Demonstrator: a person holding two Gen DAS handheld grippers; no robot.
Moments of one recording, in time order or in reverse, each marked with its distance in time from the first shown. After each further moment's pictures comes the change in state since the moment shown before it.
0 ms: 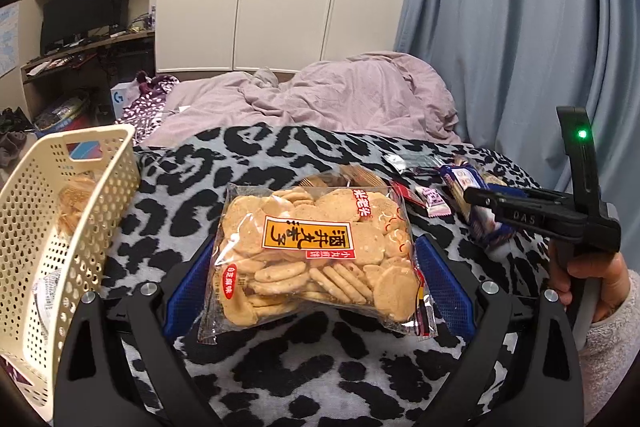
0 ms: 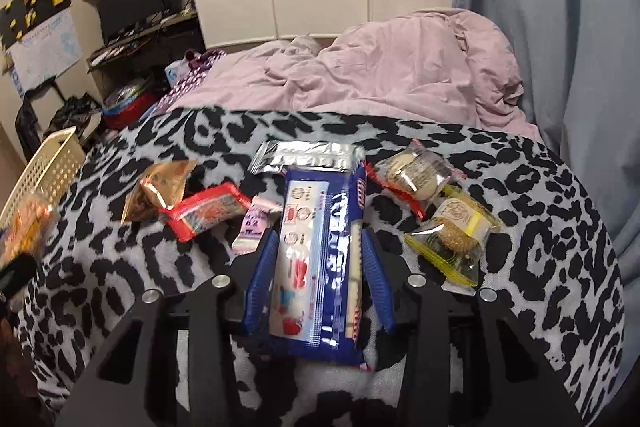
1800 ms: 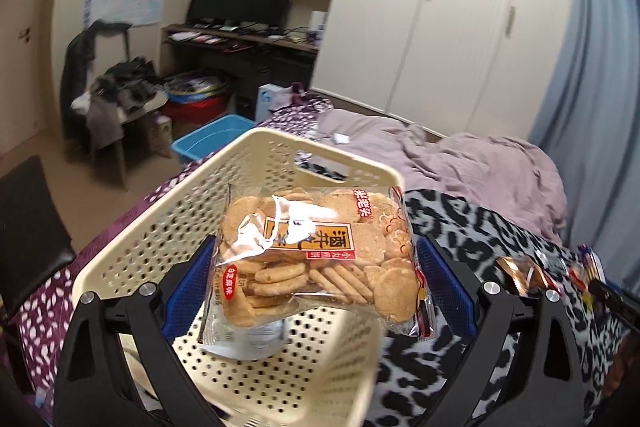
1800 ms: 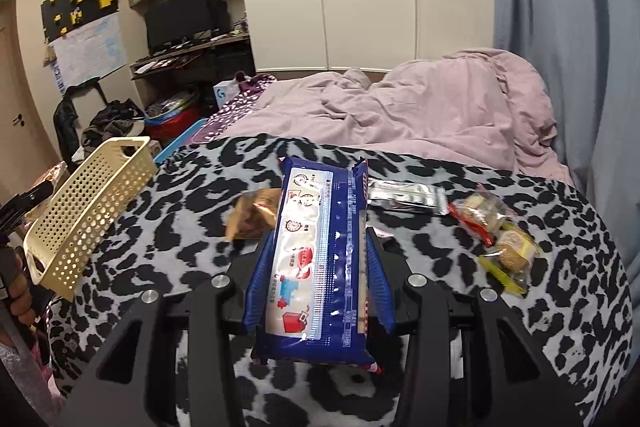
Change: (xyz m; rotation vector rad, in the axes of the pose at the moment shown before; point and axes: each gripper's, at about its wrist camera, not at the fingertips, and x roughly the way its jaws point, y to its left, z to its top) left arm -0.087 0.177 -0.007 -0.364 -0.153 0.389; right arm -0.046 0.065 0.001 -0.075 -0.121 0.128
